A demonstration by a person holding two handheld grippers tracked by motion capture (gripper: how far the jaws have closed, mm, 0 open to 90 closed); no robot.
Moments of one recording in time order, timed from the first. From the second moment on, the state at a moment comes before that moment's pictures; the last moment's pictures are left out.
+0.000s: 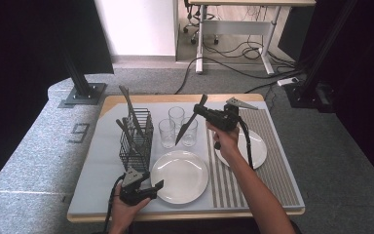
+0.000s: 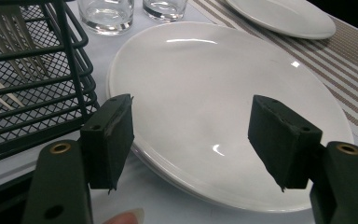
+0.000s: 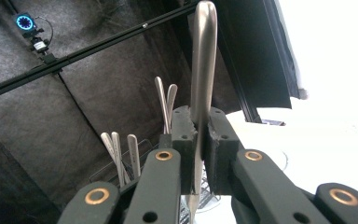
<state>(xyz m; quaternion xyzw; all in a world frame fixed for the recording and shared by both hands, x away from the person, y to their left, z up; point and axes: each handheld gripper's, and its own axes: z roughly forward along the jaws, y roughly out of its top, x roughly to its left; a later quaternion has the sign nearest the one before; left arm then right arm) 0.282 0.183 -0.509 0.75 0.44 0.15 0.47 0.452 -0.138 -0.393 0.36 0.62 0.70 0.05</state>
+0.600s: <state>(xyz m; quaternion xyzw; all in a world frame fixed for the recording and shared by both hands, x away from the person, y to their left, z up) 0.282 0.182 -0.510 0.75 0.44 0.15 0.47 0.450 -0.157 -0.402 0.37 0.61 0.70 0.05</state>
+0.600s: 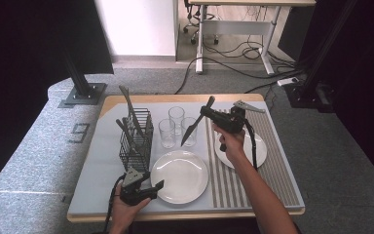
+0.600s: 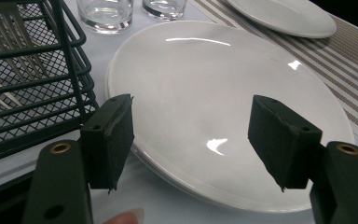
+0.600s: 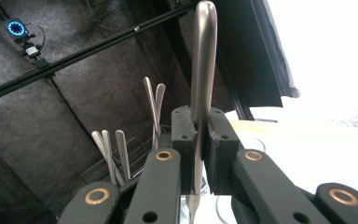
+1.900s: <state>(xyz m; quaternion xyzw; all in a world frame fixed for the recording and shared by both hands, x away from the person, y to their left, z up) 0.282 0.181 -0.511 0.76 0.44 0.15 0.46 0.453 -0.195 -0.415 0.41 0.59 0.69 0.07</state>
